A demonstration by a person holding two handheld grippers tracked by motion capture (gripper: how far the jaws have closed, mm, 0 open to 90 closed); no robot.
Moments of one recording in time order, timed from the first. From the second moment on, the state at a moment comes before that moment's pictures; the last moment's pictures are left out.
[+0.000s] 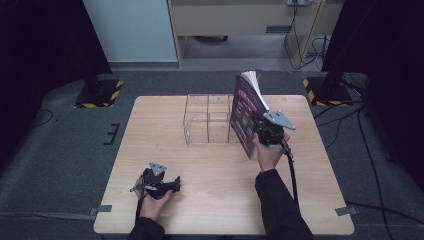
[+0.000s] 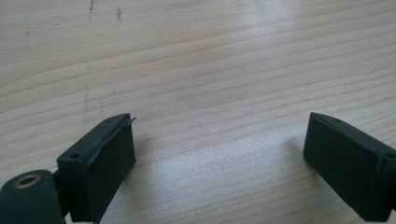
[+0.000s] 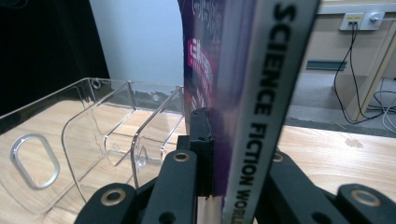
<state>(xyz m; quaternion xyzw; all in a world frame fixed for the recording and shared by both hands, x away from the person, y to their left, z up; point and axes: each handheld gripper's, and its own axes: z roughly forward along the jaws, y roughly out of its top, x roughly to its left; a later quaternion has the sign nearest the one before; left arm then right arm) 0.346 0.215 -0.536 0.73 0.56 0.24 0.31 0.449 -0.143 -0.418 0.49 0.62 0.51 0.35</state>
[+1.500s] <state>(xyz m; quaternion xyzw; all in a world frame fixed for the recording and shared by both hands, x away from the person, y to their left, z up) 0.346 0.215 -0.536 0.73 0.56 0.24 0.31 0.459 -0.130 -0.417 0.49 0.62 0.50 0.37</state>
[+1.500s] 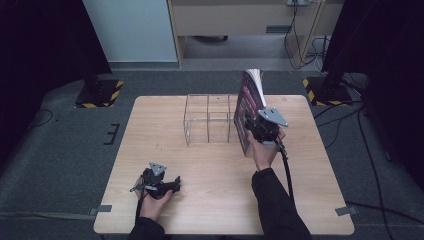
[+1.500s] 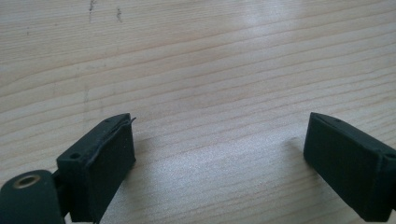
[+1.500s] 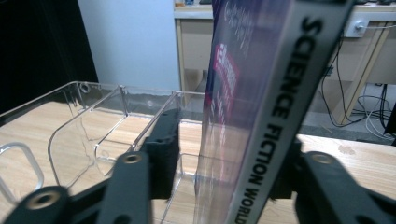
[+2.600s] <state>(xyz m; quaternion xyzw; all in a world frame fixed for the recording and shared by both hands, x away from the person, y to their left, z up) 0.346 0.215 -0.536 0.73 0.56 0.24 0.31 0.396 -0.222 -0.477 0.48 0.72 0.45 0.23</state>
